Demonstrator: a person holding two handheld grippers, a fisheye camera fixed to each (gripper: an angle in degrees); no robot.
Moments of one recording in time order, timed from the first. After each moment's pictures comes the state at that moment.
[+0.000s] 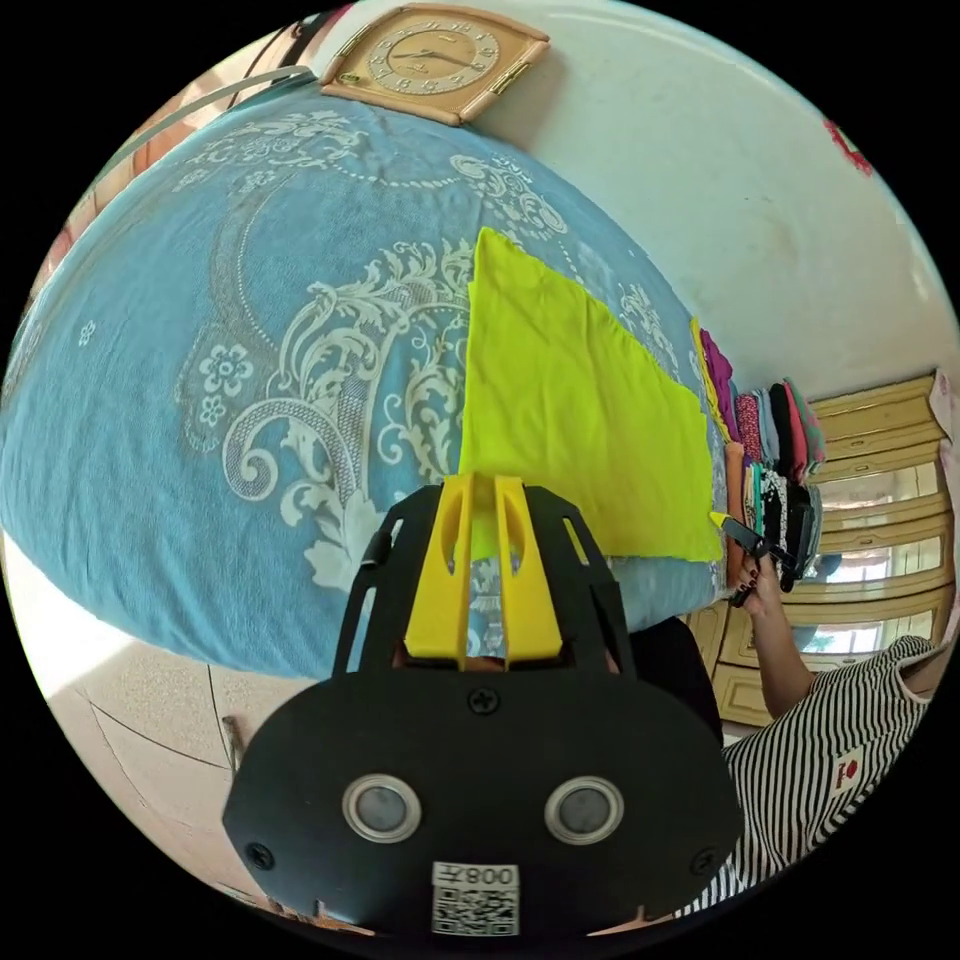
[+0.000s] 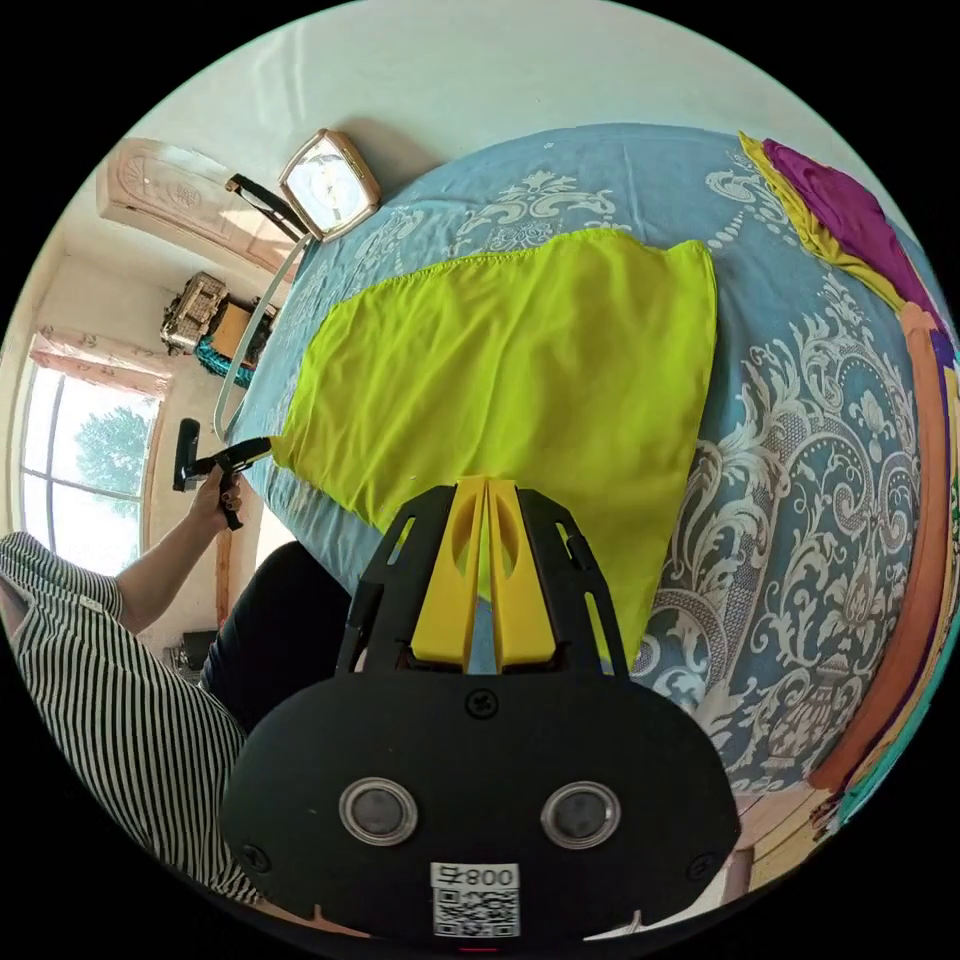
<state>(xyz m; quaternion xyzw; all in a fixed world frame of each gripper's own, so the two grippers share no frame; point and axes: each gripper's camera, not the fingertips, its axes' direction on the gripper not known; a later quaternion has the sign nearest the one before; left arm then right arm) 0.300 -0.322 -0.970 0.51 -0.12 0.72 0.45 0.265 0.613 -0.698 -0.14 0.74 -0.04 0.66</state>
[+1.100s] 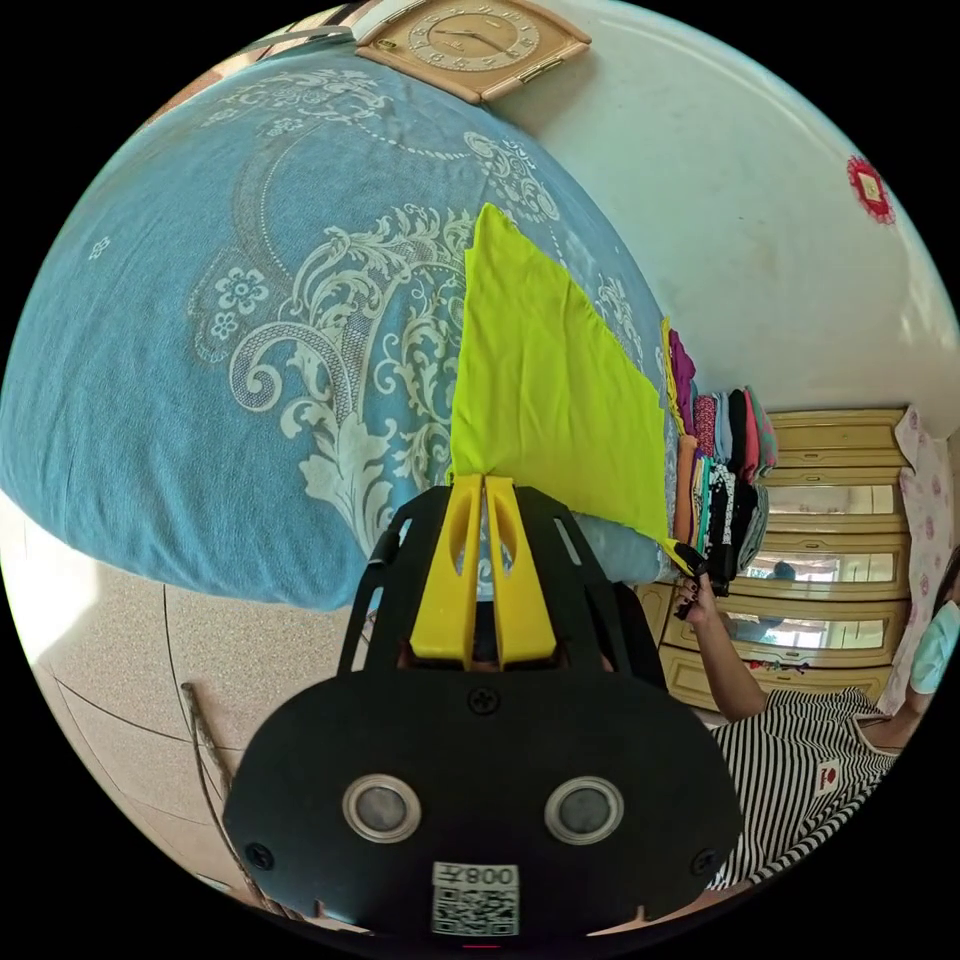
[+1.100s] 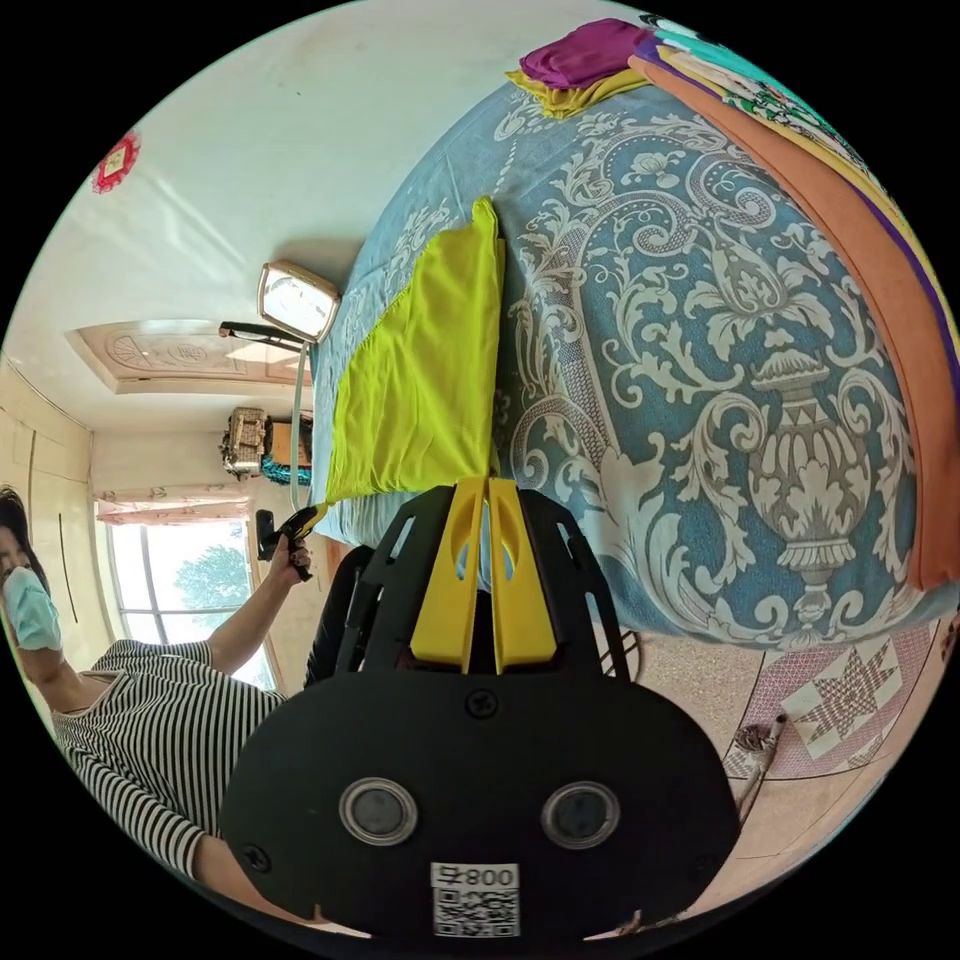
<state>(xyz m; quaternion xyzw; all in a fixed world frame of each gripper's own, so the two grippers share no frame) 0.201 -0.237 -1.017 0.44 -0.09 0.73 0.51 0.211 0.809 -0.895 0.03 0.64 0.07 0.77</state>
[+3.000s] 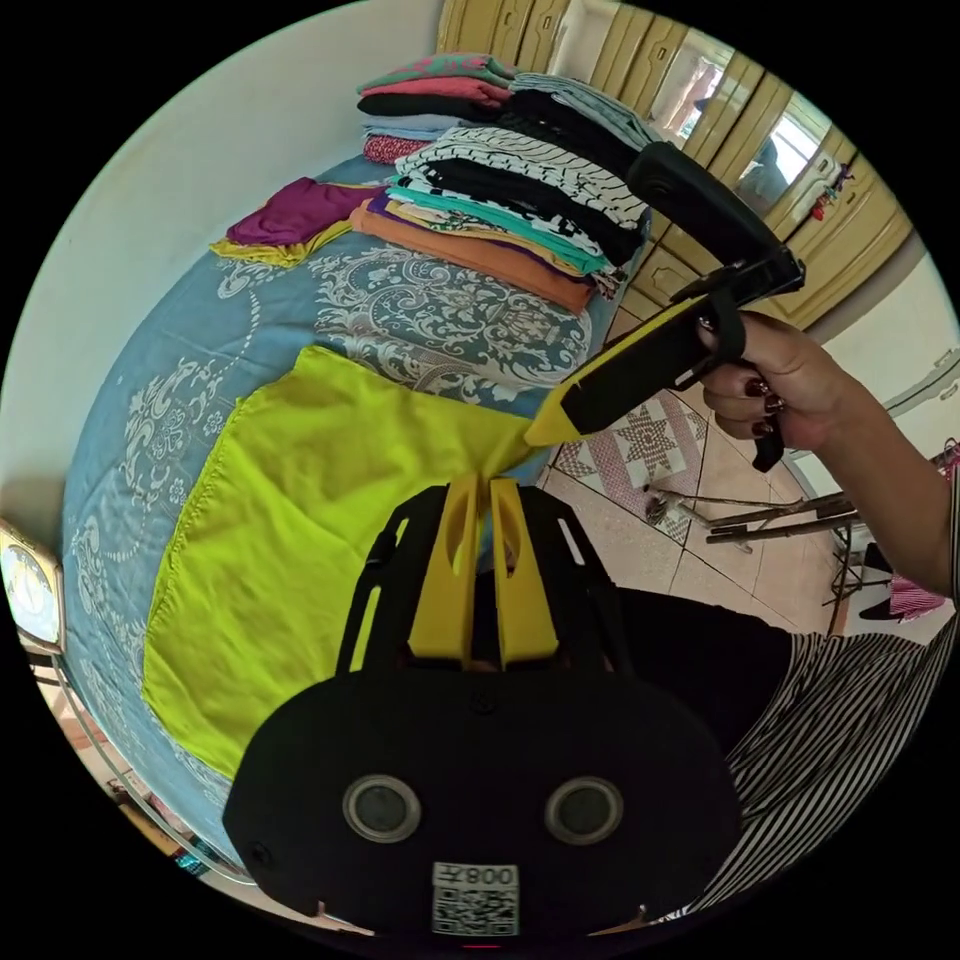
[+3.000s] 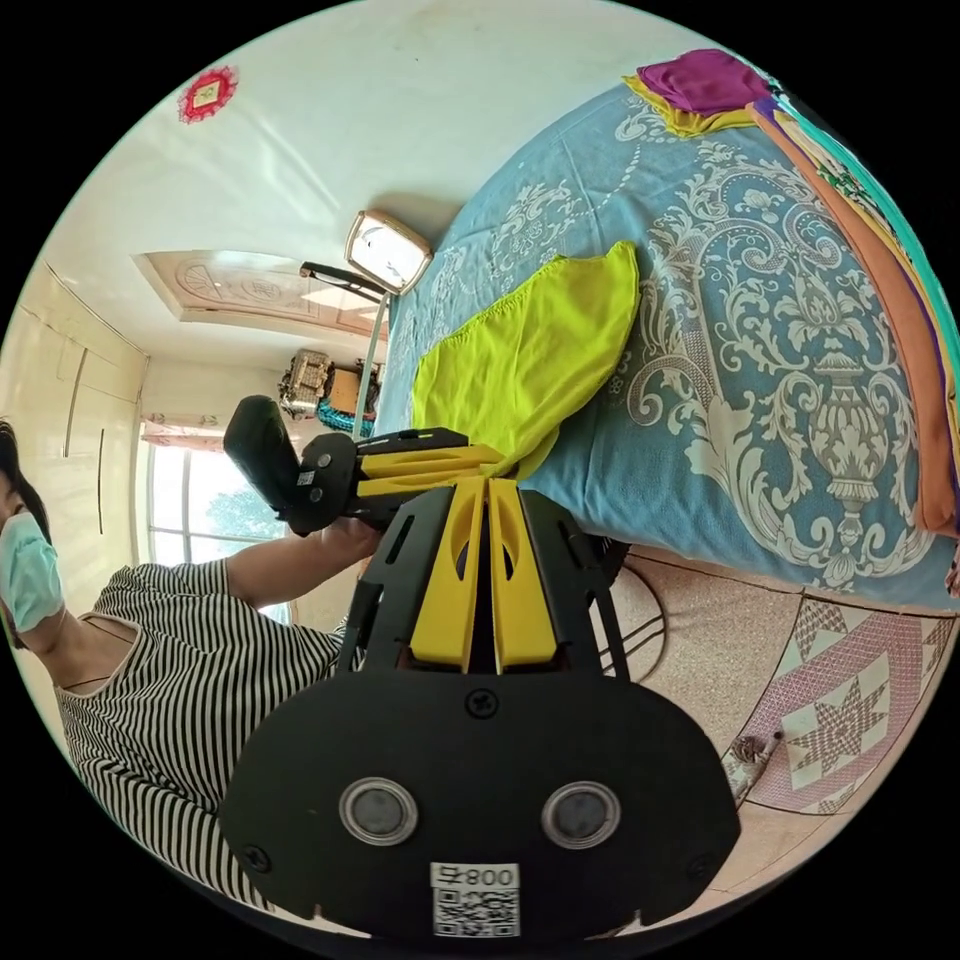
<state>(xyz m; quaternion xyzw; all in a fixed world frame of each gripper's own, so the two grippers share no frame) 0.165 0.156 -0.023 0.34 -0.51 0.79 0.04 0.207 0.898 -0.889 -0.06 0.58 0.03 0.81</state>
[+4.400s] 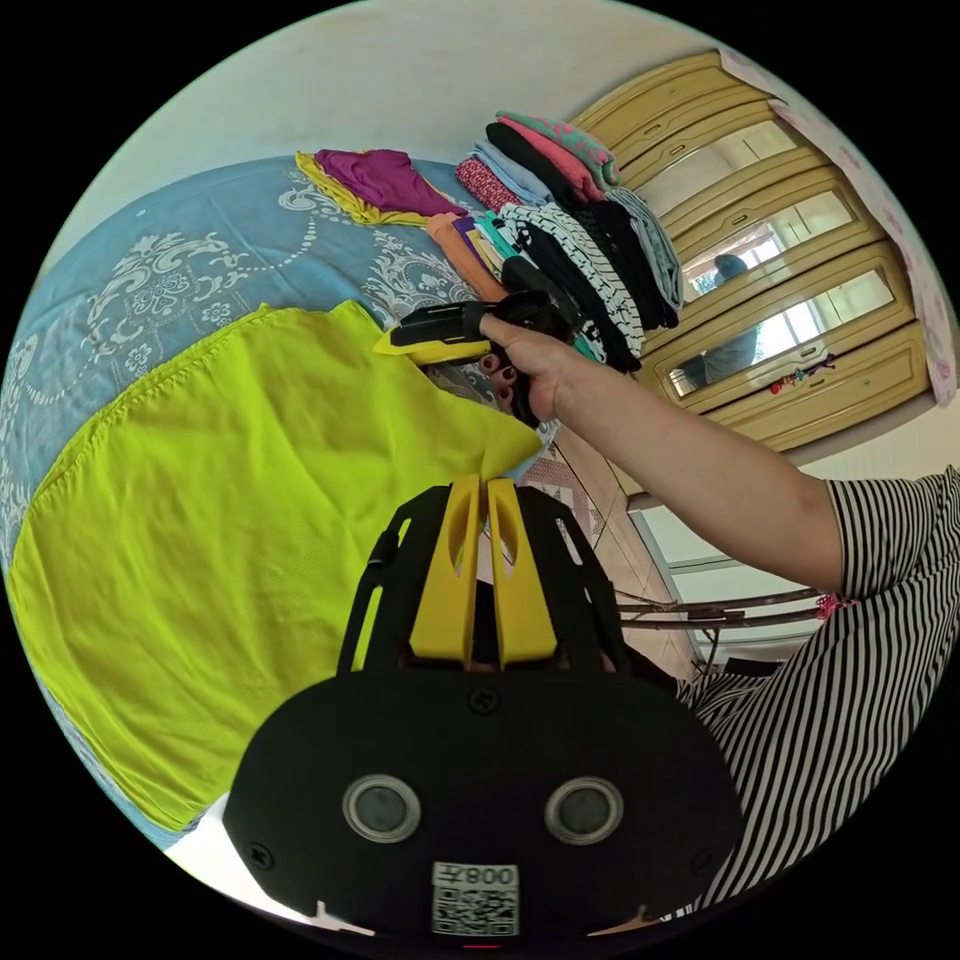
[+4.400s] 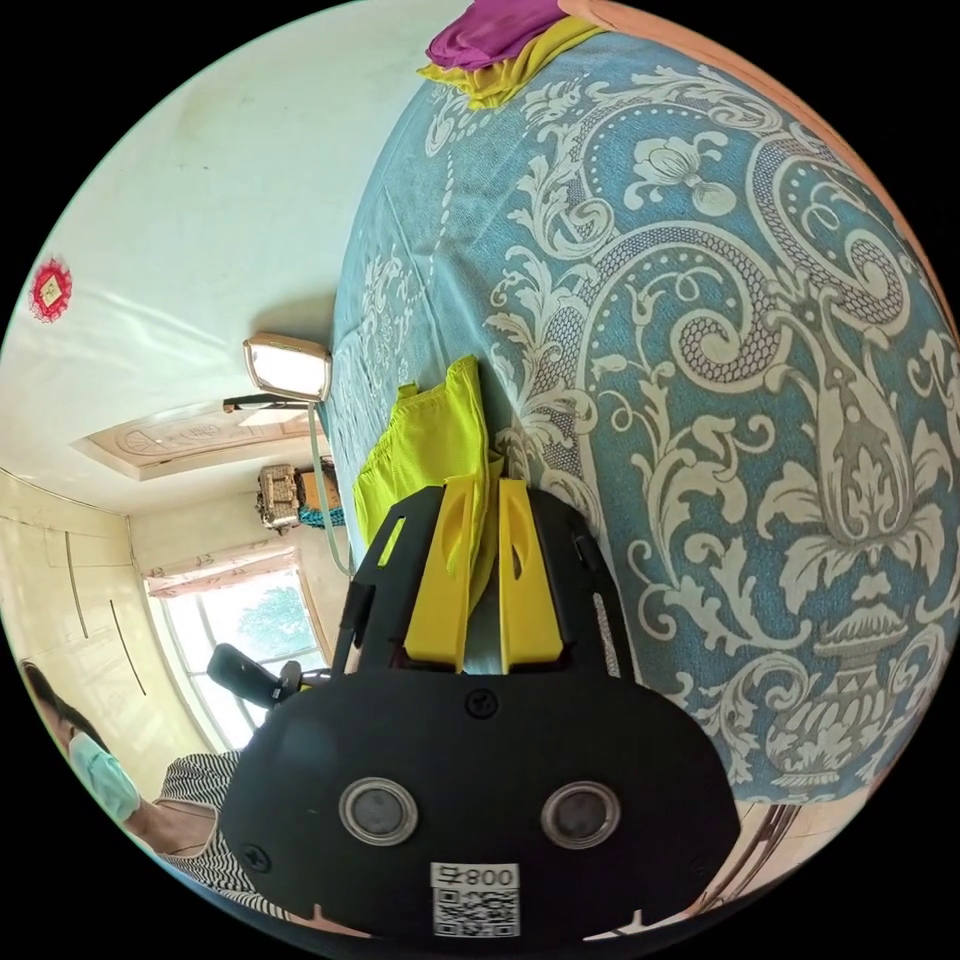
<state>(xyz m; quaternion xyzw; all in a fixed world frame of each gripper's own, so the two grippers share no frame) 0.234 0.191 -0.048 0.27 -0.36 0.86 0.24 0.304 0.622 -0.892 0.08 0.58 0.14 0.80</state>
